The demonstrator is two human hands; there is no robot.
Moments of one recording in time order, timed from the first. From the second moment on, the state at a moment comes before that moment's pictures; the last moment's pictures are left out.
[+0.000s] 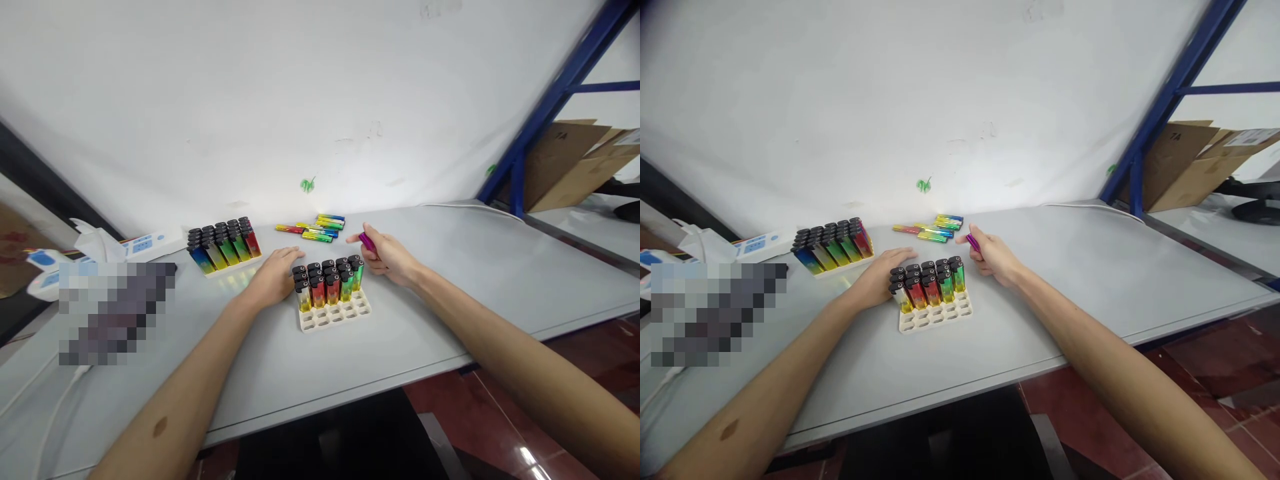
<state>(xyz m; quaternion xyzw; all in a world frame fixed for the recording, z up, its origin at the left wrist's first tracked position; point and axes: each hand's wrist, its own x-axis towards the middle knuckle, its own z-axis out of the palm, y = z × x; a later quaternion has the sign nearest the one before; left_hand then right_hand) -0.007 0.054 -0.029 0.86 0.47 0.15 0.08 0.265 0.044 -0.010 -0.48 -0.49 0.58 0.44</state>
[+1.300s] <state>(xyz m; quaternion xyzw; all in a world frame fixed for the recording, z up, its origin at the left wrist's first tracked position) -0.007 0.052 -0.028 0.87 0.47 0.15 0.08 0.264 0.040 -0.009 -0.46 -0.50 0.57 0.46</state>
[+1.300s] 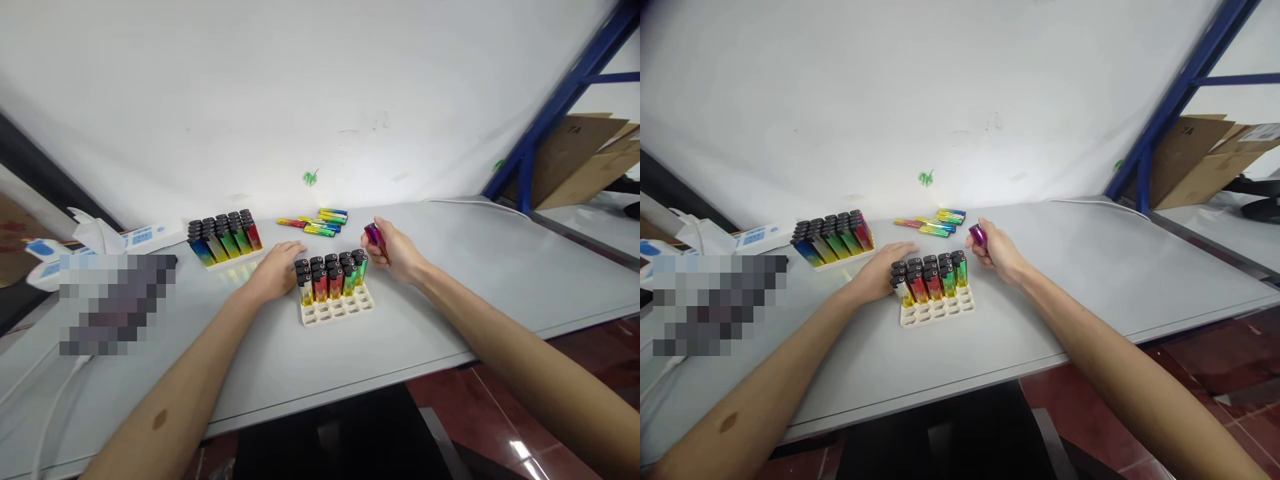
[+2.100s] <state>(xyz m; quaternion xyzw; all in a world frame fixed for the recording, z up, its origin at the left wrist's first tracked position) -0.007 0.052 -0.029 0.87 0.46 0.15 0.08 0.296 0.029 0.018 -0.37 -0.69 0.53 0.32</state>
